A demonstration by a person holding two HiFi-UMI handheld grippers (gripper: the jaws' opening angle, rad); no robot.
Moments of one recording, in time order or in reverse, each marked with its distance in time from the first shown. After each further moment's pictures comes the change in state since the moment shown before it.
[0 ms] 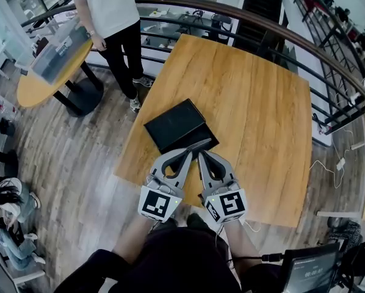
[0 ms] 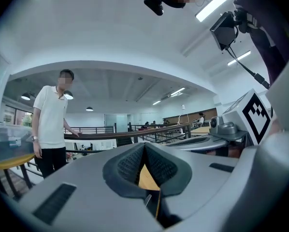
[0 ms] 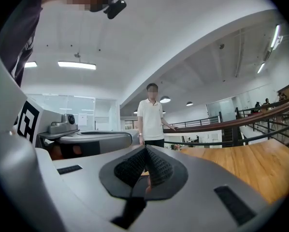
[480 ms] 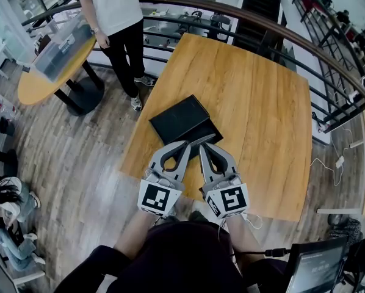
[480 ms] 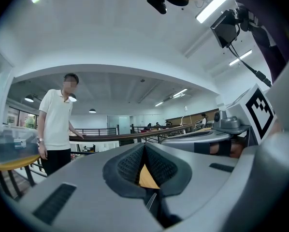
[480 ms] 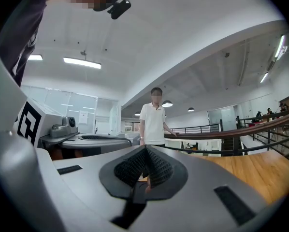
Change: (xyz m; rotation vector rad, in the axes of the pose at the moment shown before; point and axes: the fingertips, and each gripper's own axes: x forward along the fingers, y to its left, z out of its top) left arm -0.030 0.020 0.006 -0.020 -0.001 0.039; right arm 0.005 0.032 0.022 -0.076 -0.039 -0.006
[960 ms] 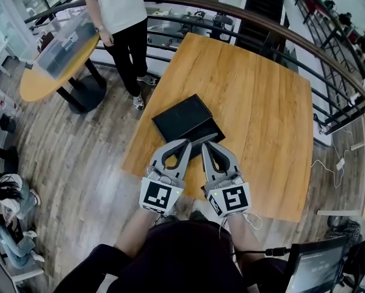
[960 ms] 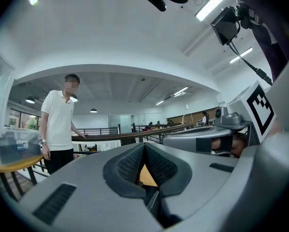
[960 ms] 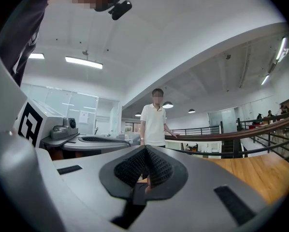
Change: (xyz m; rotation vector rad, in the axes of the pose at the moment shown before) left arm -0.007 0.012 -0.004 0.000 0.072 0.010; right arm 0.007 0.007 0.008 -0.019 -0.006 0.002
